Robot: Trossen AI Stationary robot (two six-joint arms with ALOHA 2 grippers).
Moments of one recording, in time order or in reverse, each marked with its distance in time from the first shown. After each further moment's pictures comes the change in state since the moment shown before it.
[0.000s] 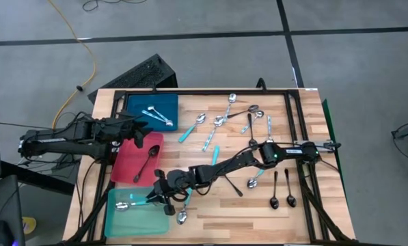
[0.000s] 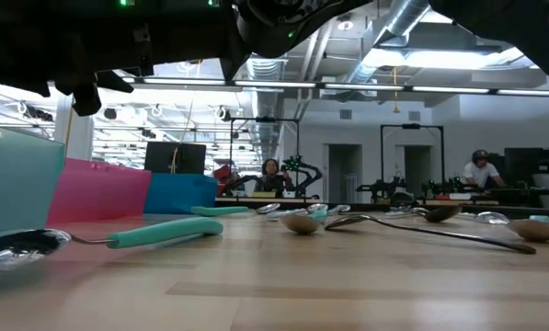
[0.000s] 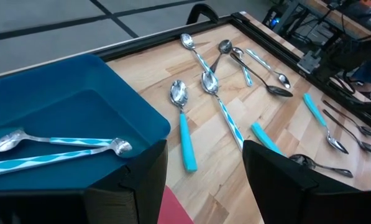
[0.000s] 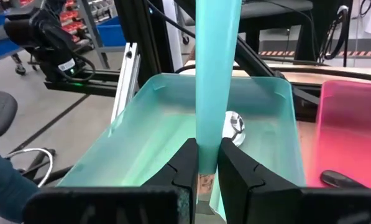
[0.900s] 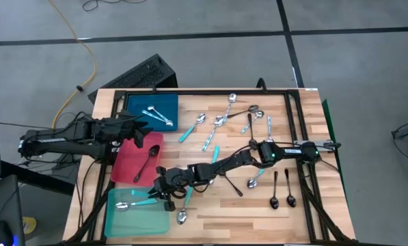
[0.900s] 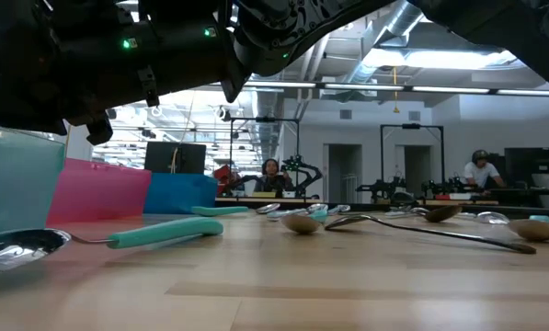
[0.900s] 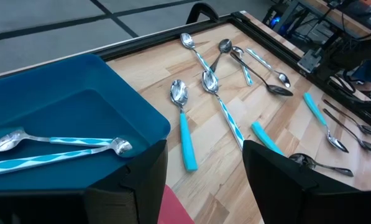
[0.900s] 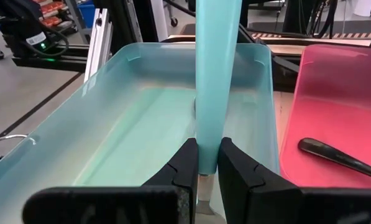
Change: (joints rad) left arm 0.000 0.000 0.000 -0.002 0.000 0.002; right arm -0.020 0.019 -0.001 -0.057 0.019 -0.025
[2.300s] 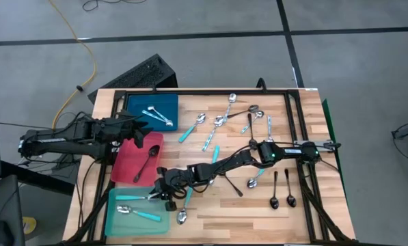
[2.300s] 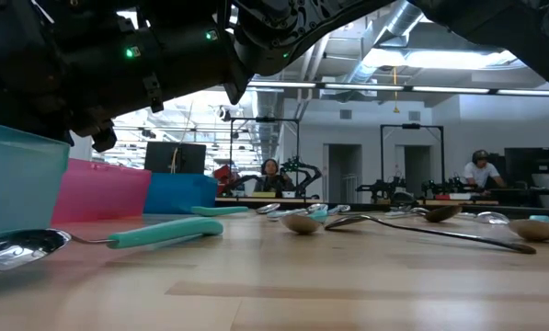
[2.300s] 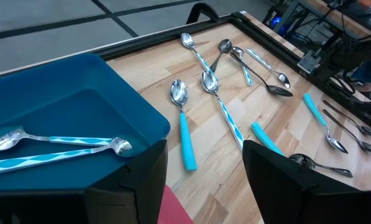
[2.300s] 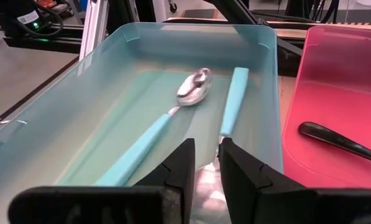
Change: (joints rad) left arm 0.000 0.000 0.000 0.000 0.000 -0.006; right arm 0.000 0.000 0.000 -0.056 0.005 -0.021
